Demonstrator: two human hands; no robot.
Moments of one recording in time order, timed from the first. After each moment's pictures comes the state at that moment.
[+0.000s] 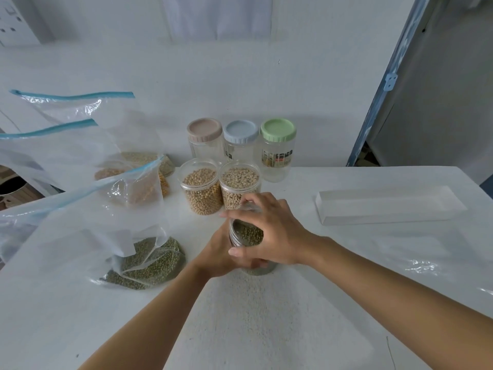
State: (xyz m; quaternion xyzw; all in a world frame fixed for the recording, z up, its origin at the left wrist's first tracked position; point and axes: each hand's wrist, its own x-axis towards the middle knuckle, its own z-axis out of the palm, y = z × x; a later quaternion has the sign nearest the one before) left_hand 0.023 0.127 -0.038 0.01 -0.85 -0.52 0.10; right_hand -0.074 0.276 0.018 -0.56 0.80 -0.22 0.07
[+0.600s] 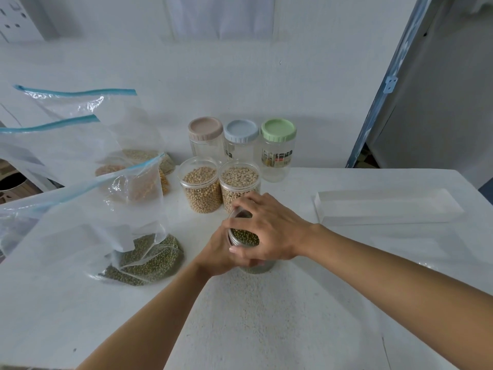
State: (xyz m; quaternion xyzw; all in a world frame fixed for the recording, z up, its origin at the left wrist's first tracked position) left_hand 0.019 0.129 -0.043 0.00 -0.82 -0.55 0.12; right_hand -0.085 0.269 0.022 -0.67 0.74 -0.08 -0.02
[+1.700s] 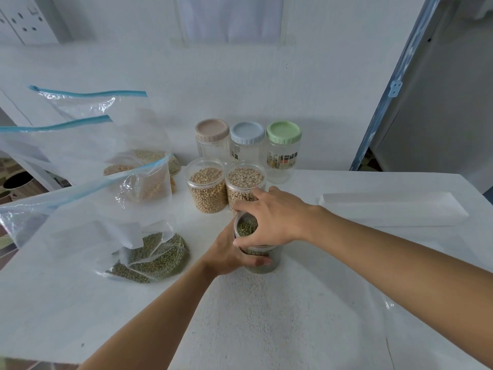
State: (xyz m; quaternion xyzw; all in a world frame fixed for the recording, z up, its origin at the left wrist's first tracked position) left_hand 0.024 0.133 -0.041 0.05 -0.80 -0.59 0.07; right_hand -0.076 0.252 0.069 -0.54 0.83 0.04 0.12
